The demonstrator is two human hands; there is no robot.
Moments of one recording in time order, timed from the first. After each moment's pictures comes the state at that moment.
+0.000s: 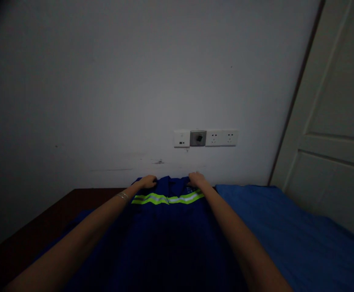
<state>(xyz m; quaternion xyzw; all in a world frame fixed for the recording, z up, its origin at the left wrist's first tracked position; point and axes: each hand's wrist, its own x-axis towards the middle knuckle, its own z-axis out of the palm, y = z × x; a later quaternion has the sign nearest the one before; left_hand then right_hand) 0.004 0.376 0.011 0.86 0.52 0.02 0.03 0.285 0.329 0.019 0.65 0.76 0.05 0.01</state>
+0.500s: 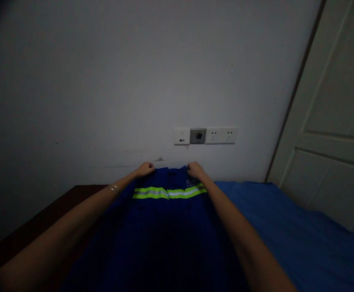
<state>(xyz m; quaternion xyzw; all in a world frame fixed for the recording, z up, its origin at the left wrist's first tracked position) -0.006 0.377 0.055 0.83 0.53 0.16 0.07 0.286 0.329 0.044 0.65 0.75 0.06 -0.10</state>
